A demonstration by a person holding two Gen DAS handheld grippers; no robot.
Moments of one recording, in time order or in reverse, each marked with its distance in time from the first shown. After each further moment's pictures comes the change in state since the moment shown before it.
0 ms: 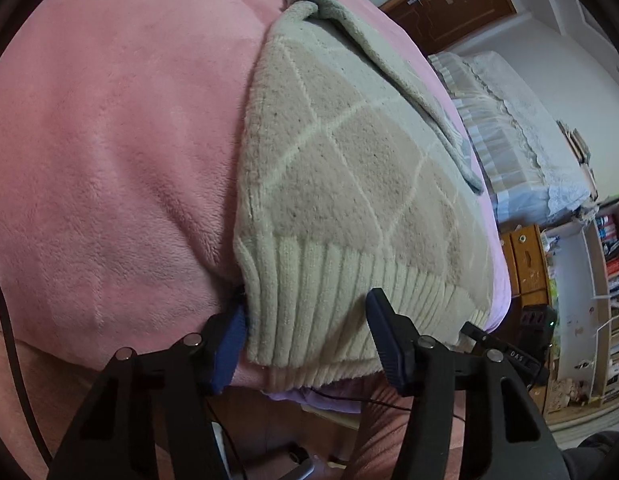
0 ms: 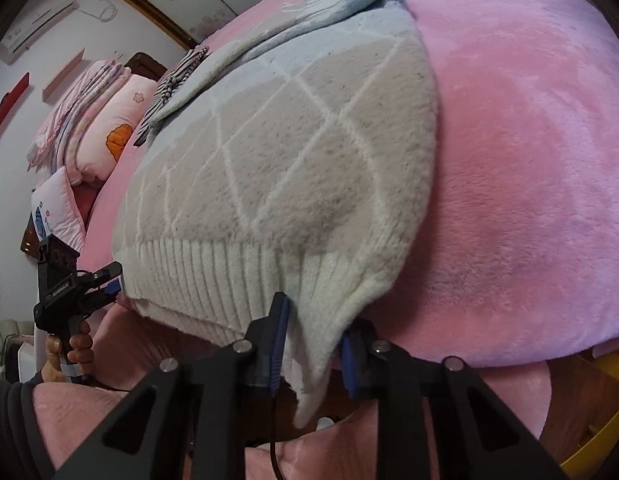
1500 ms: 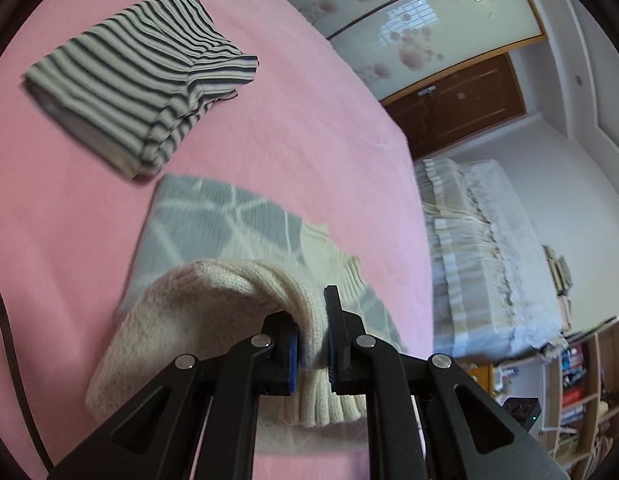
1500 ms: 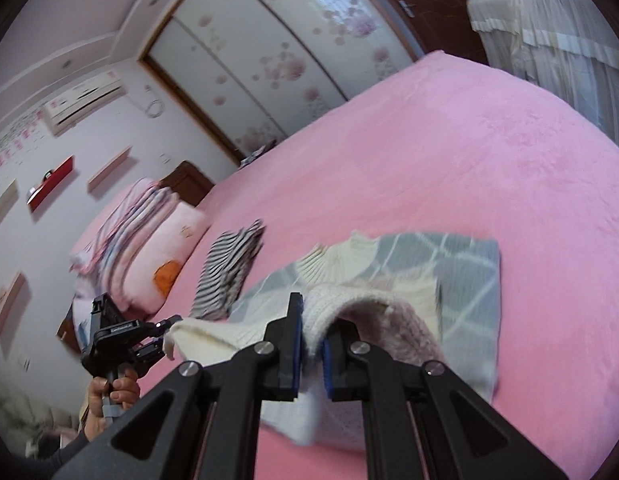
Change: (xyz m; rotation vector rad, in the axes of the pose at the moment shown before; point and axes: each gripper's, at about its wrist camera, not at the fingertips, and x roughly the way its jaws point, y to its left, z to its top) left arm 0.014 -0.104 0.314 -0.193 -0.244 -0.071; right arm -0.055 0.052 0.297 0.005 -0.402 0.137
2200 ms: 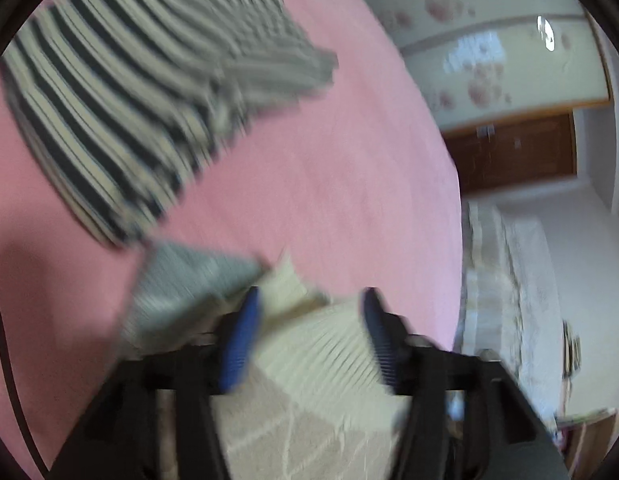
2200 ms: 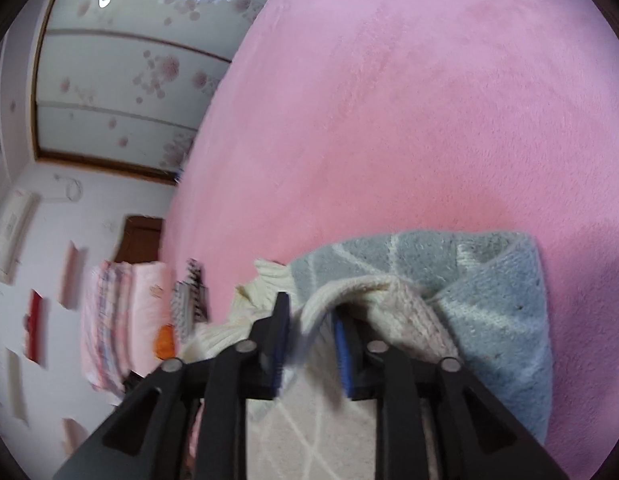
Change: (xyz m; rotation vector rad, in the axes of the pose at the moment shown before) left arm 0.076 0.049 0.063 -0.240 -0.079 0.100; right arm 0.122 -0.122 0.032 0.544 0.144 0.007
